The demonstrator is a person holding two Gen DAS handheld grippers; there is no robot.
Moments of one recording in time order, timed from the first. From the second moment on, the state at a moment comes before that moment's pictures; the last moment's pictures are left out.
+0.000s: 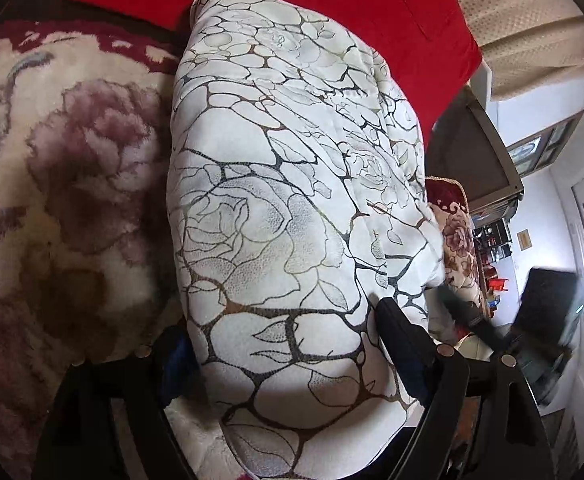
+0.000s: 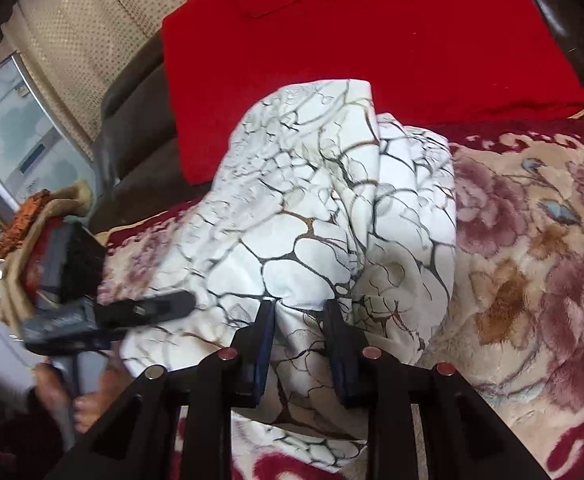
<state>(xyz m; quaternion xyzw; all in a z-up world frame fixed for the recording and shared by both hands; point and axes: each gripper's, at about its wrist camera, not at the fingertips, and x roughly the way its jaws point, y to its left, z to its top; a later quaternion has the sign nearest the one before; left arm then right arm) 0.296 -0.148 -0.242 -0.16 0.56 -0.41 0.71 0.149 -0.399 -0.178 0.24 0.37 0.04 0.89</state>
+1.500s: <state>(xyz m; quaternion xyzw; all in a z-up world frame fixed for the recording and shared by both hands) 0.273 -0.138 -0.191 0.04 0.42 -0.27 0.87 0.136 -0.382 -0.195 0.22 0.37 -0.02 0.90</state>
